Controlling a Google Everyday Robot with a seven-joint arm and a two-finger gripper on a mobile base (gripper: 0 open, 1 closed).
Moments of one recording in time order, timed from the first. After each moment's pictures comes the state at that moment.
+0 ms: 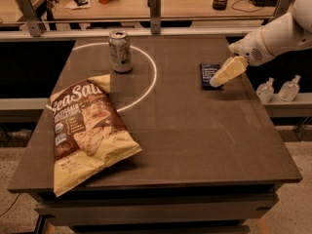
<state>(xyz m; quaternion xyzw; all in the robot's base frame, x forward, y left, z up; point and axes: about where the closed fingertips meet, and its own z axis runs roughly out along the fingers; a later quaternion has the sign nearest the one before) 0.667 -0.211 0.857 -0.47 0.80 0.15 0.34</state>
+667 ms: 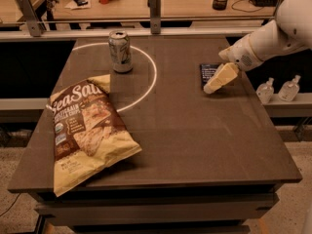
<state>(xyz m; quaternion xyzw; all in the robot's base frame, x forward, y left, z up) 0.672 -0.194 0.828 -0.49 0.79 0.17 0.31</state>
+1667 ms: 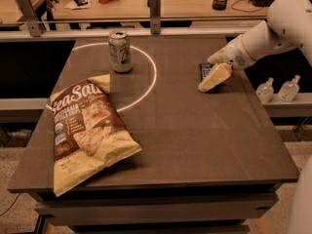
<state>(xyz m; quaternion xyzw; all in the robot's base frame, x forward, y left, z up) 0.686 -0.180 0.815 -0.52 0.78 0.17 0.31</state>
